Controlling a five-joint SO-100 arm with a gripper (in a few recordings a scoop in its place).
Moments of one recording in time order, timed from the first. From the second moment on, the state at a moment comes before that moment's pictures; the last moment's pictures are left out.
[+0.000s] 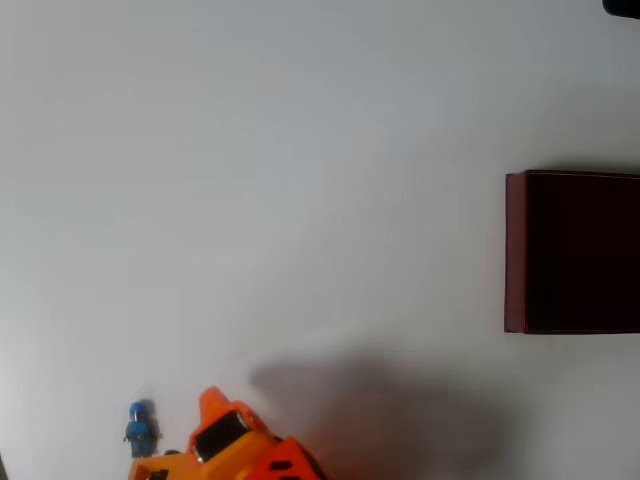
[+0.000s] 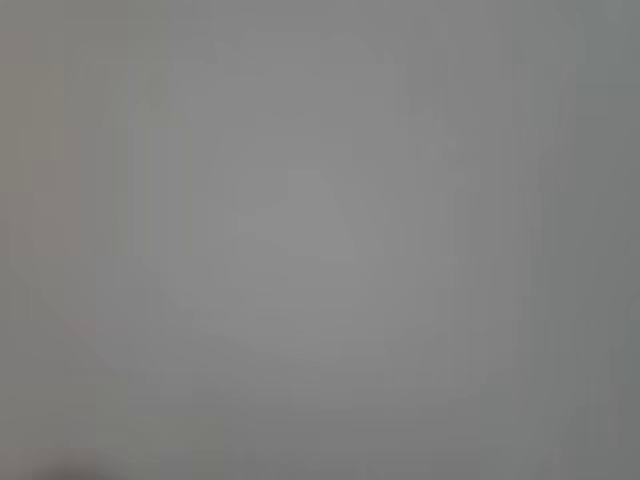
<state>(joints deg) -40.5 194.7 173.8 76.5 0.6</state>
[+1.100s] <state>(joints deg) -43.2 192.5 167.8 84.2 91.8</state>
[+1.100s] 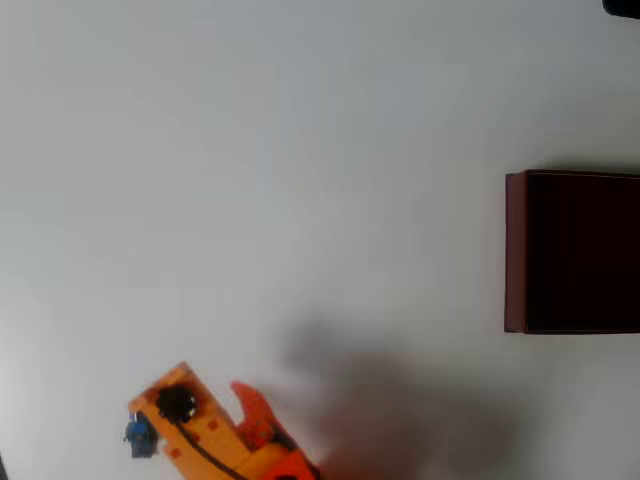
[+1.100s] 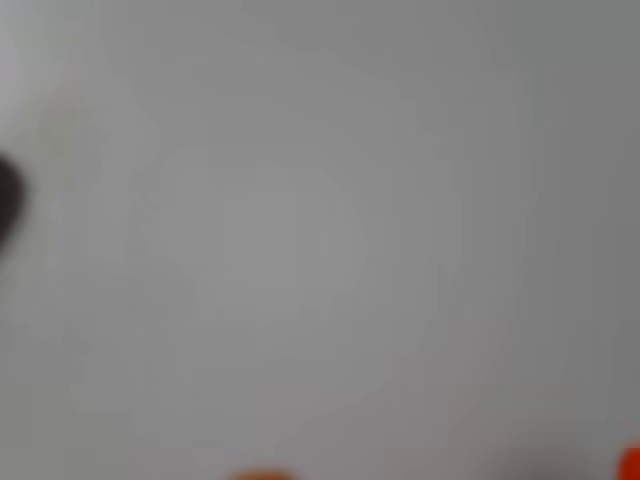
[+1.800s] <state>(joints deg) -68.6 110.7 120.8 86.1 157.3</state>
